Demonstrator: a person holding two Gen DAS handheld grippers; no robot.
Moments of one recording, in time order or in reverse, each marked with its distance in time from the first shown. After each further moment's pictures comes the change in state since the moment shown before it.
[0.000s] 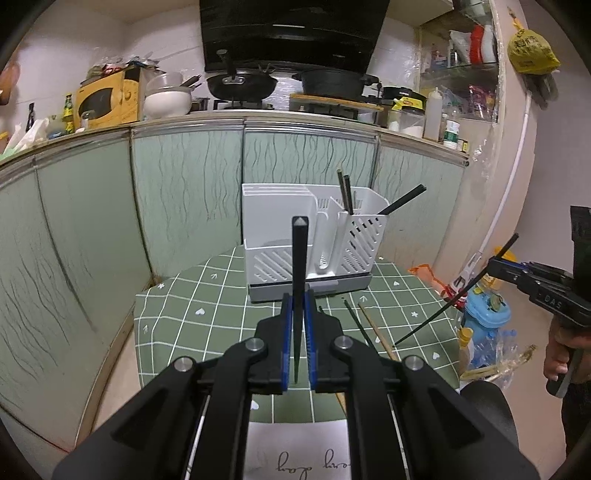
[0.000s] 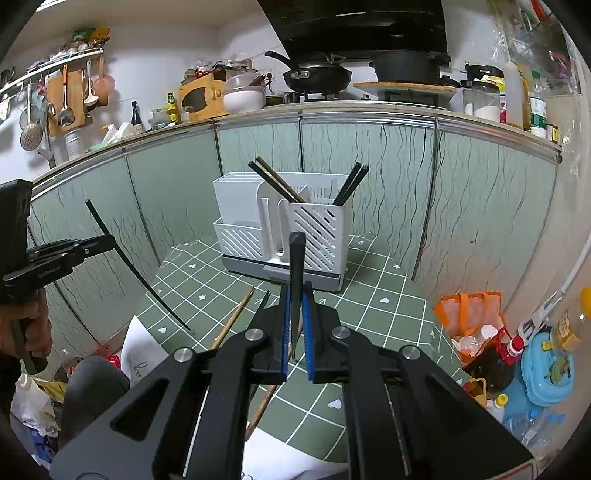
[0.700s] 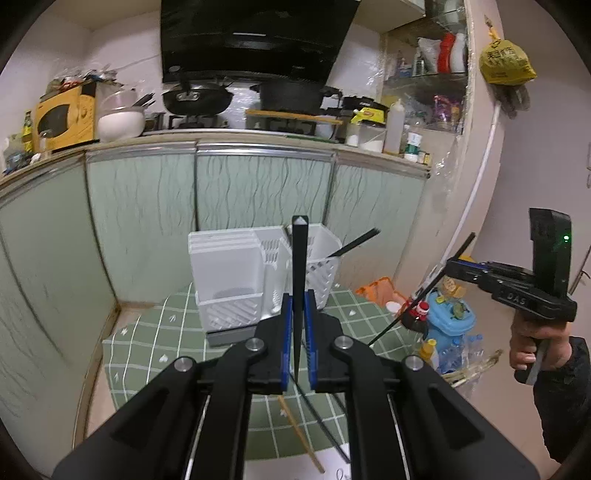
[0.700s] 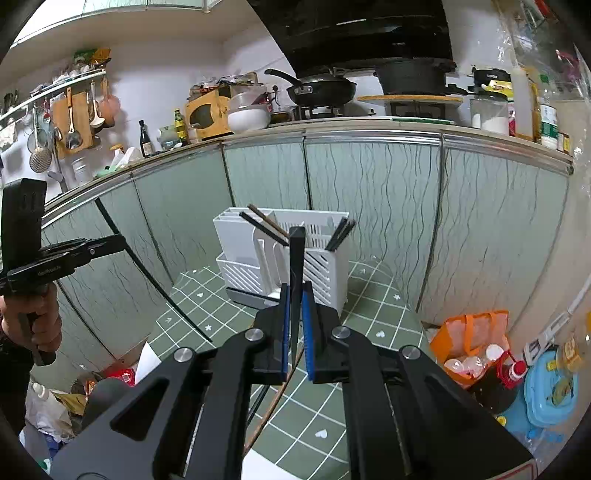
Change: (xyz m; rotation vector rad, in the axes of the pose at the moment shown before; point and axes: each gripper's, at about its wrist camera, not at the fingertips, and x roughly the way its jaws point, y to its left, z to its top) left arm 0.004 -0.024 0.072 0.044 -0.015 -0.165; right arm -0.006 -0.035 0.062 0.016 -0.027 0.088
